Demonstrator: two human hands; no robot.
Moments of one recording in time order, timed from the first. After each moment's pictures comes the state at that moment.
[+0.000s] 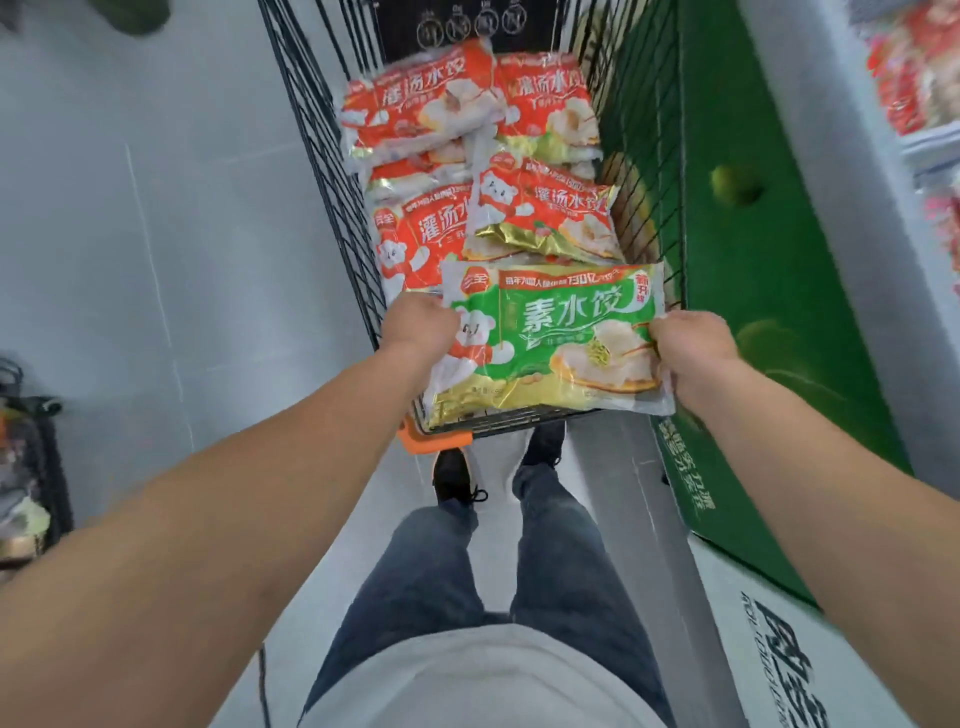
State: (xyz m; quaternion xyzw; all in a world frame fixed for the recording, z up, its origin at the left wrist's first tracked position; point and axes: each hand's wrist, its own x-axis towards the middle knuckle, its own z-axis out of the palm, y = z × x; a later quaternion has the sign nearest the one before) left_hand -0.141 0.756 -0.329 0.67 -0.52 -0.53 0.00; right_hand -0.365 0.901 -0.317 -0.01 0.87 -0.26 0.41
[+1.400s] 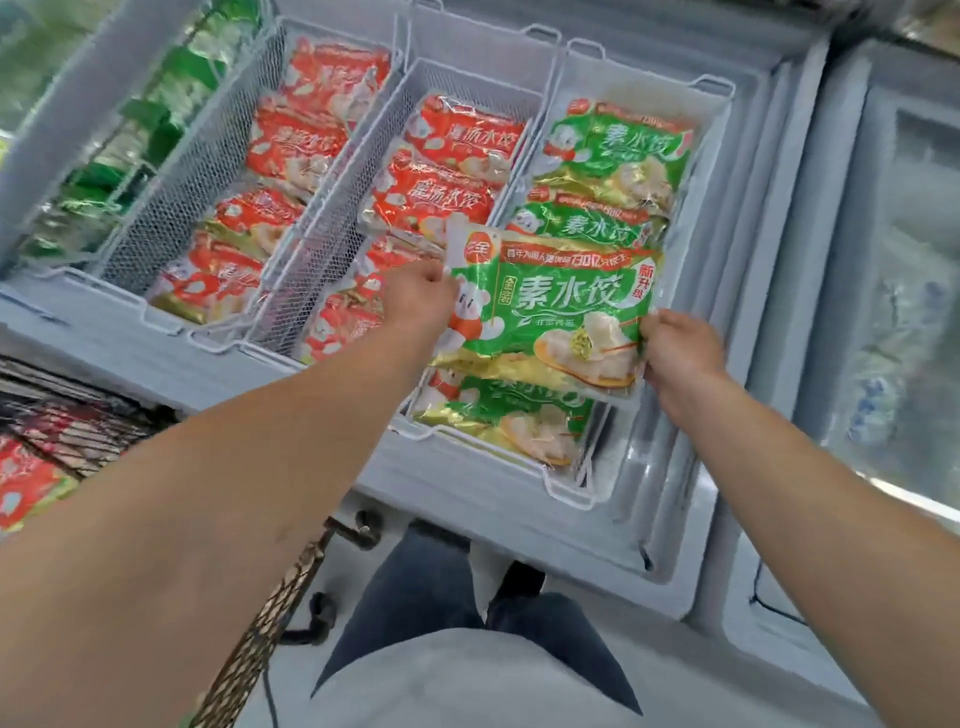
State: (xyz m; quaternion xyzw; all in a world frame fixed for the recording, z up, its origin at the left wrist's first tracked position) left_hand -0.703 1.104 -0.260 0.33 -0.79 -0.52 -0.08; right_hand -0.685 1.359 -0.261 0.34 0.76 -0.54 0.12
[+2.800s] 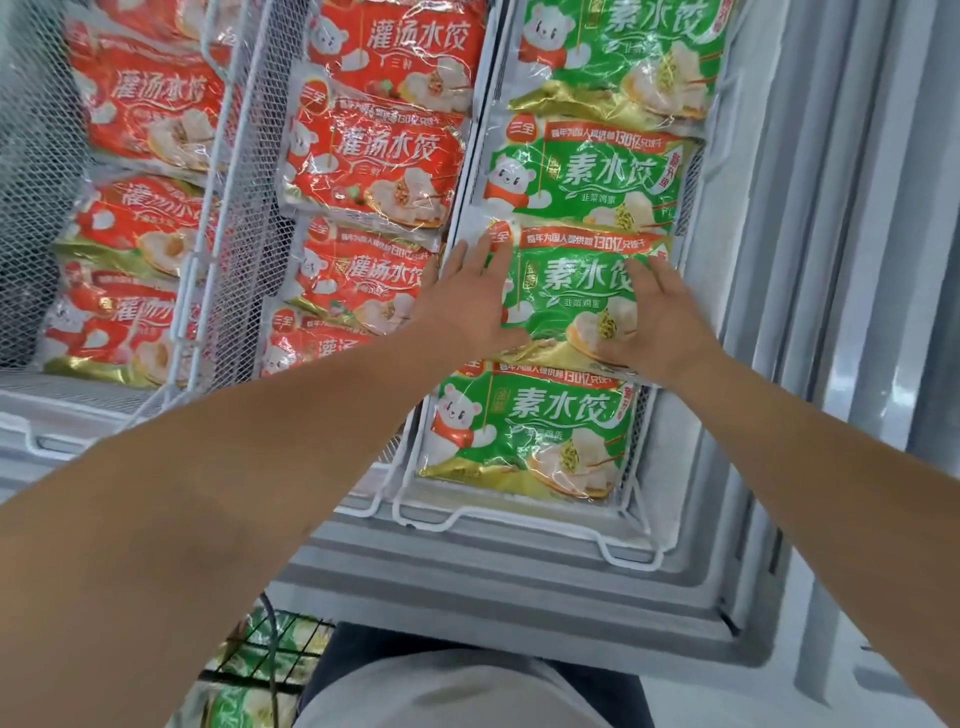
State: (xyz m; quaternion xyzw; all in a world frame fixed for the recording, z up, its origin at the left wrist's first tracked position) left_hand -0.803 1.111 -0.361 -0.16 -0.93 -0.09 -0.32; right_hand -0.760 1.341 -0.344 0.07 0.94 -0.15 0.29
